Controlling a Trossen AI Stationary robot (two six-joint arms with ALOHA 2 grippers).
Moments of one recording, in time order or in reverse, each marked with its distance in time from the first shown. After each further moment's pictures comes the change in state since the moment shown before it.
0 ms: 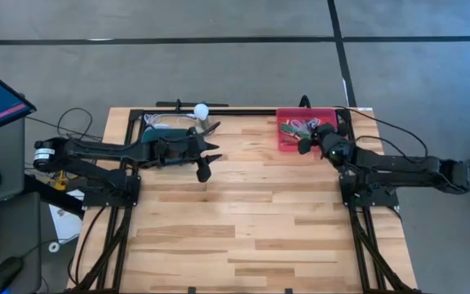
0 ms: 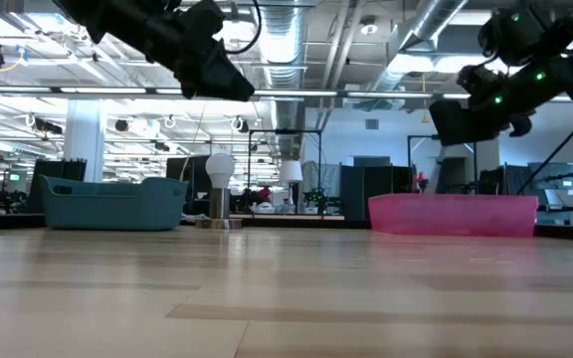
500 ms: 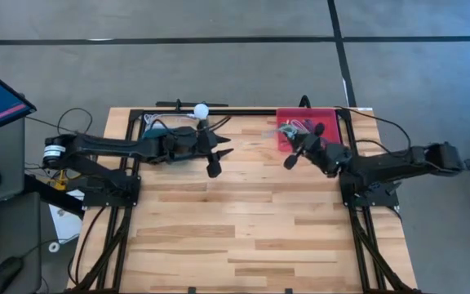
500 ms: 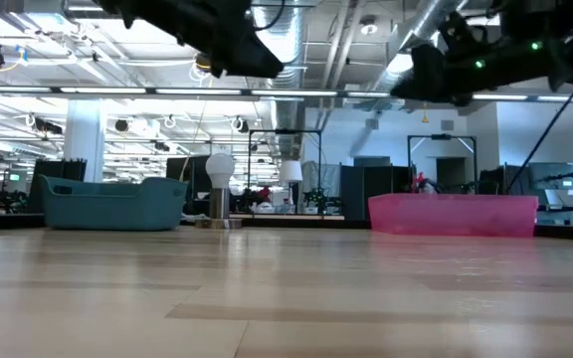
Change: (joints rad) left arm 0.000 0.128 0.170 0.028 0.001 0.118; right arm 0.238 0.237 0.022 0.633 -0.216 -0.318
